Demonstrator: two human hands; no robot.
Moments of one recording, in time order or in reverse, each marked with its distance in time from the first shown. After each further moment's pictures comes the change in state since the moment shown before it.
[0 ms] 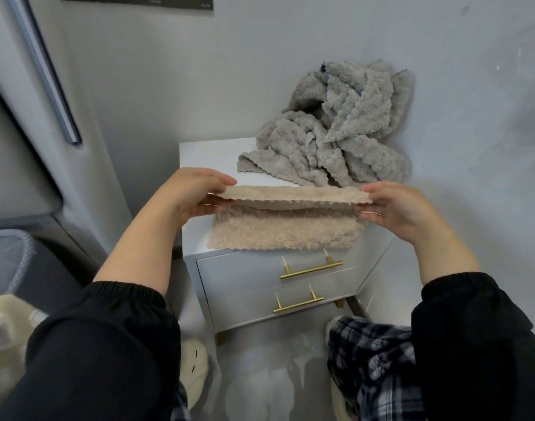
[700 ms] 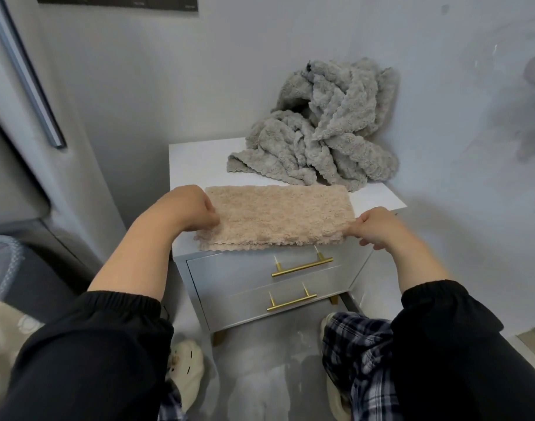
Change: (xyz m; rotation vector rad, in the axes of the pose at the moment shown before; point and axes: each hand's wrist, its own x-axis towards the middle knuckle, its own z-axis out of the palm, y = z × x) left_hand -0.007 -0.004 0.012 1.037 -0.025 0.038; right_hand -0.008 0.027 0.006 -0.926 0.120 0.167
